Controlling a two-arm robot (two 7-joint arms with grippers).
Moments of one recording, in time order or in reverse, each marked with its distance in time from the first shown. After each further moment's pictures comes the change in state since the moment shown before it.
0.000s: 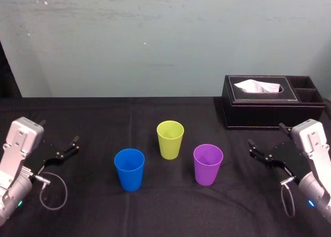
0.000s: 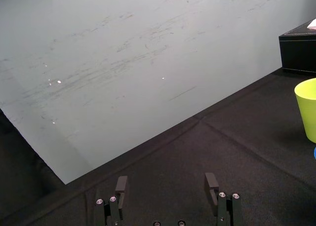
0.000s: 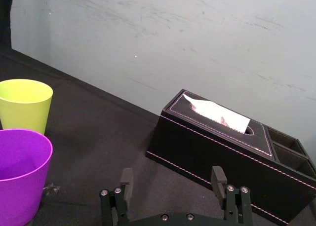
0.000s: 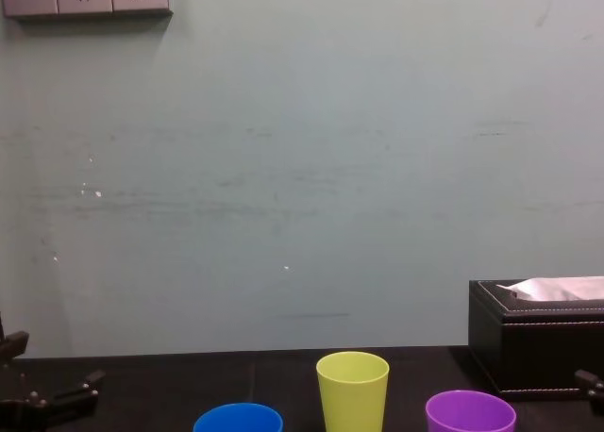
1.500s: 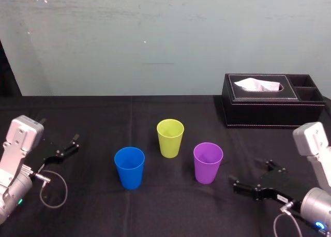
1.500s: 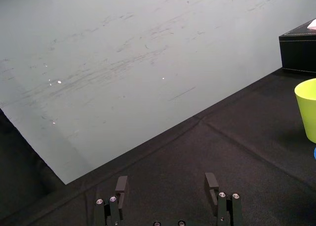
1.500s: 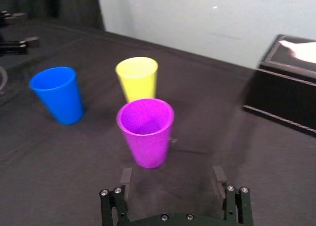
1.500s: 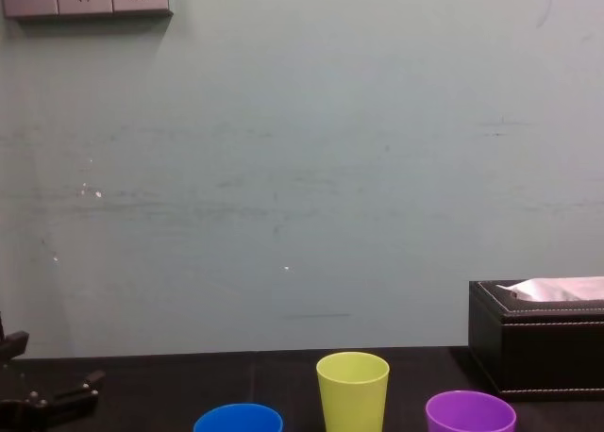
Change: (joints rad) left arm 0.000 0.000 0.000 0.000 0.000 0.000 0.000; right arm -0.177 0.087 0.124 -0.310 0.273 0.378 0.275
